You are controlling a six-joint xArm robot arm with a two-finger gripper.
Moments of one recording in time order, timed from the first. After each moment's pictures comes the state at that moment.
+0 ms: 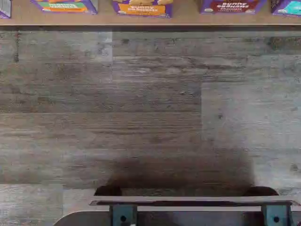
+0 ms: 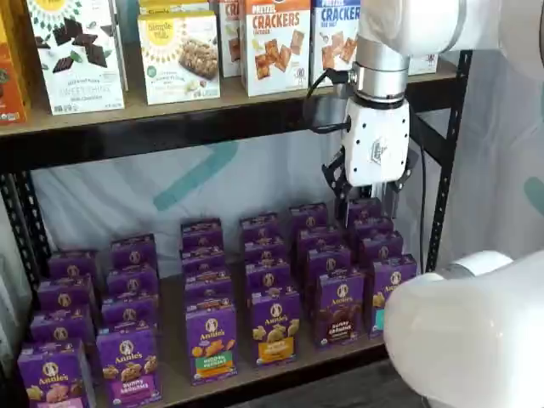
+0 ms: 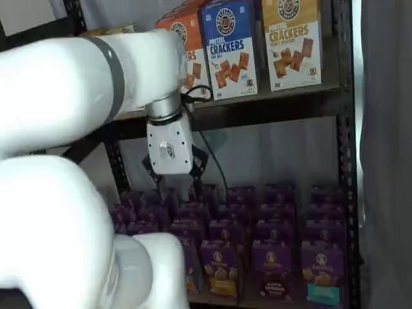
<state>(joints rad) 0.13 -0.92 -0.50 0.03 1.42 0.14</state>
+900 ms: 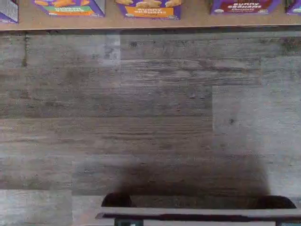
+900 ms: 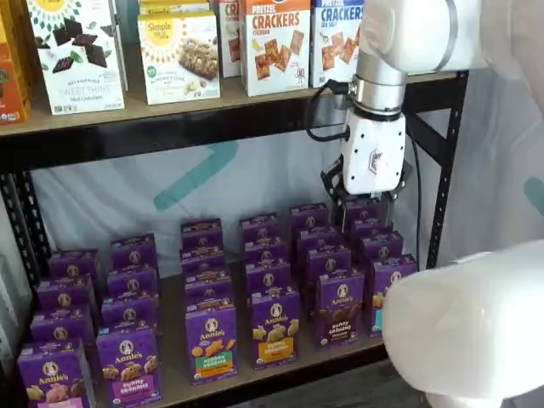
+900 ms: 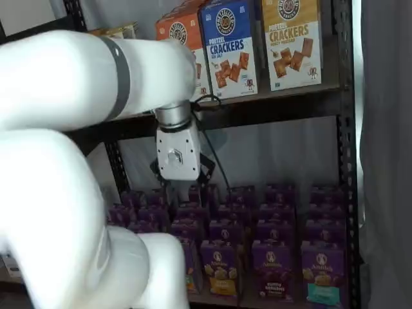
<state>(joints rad) 0.06 -0.84 -0.47 0.08 1.31 0.05</state>
